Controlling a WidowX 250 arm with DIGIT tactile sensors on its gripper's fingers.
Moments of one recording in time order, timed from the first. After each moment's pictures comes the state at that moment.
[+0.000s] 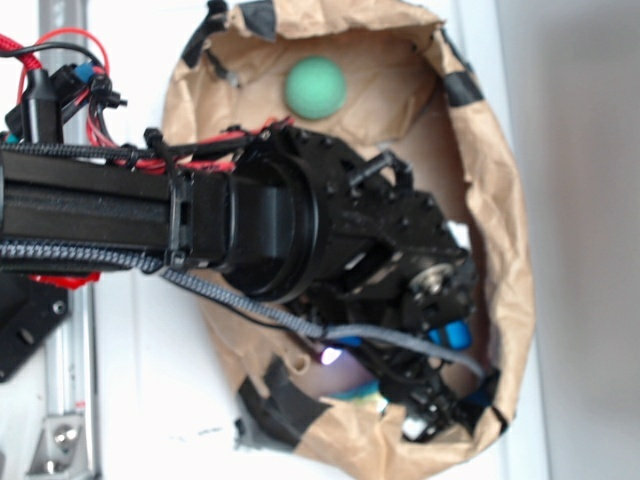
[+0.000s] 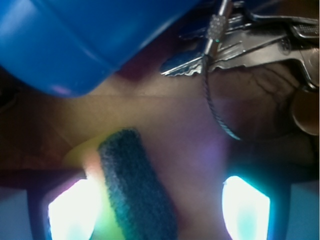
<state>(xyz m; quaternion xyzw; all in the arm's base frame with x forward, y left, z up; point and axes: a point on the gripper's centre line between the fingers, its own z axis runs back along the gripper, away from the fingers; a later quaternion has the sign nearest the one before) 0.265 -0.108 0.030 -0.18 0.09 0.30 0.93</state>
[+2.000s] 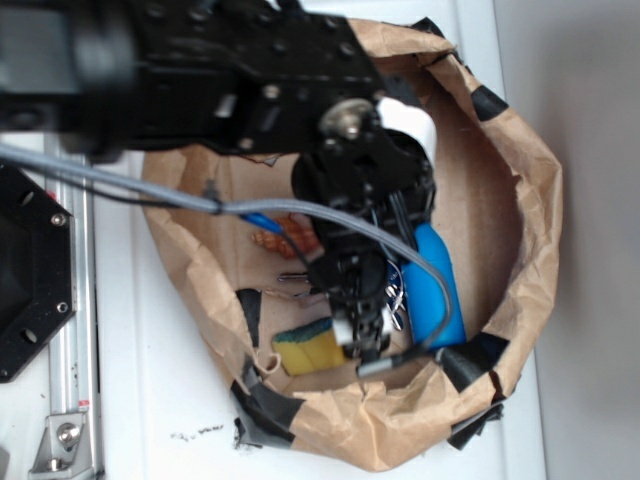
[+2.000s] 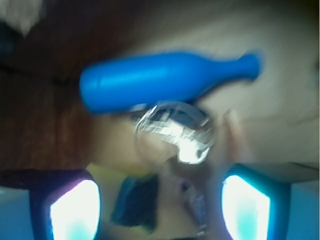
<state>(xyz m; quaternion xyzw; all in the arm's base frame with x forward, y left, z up) 0.260 -0.038 0.078 -0.20 -0.01 0.07 0.98</state>
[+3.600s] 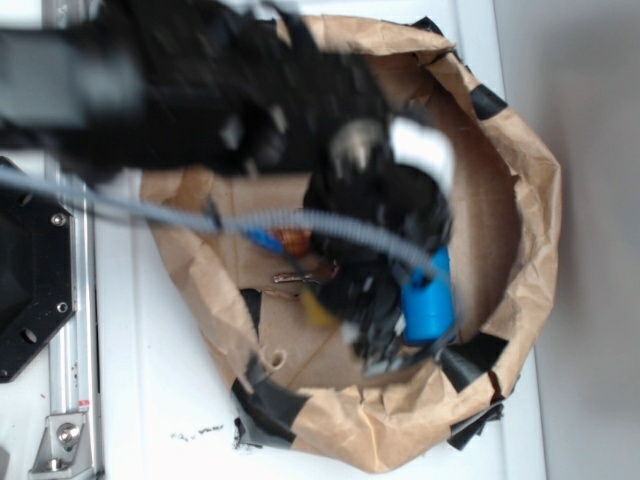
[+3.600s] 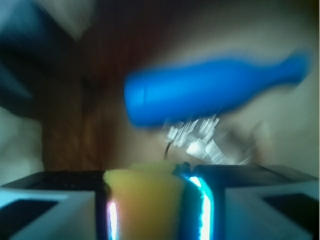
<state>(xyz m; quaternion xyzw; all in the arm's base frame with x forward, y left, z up) 0.276 -0.033 0.114 -0.17 -0.09 0.04 0.98</state>
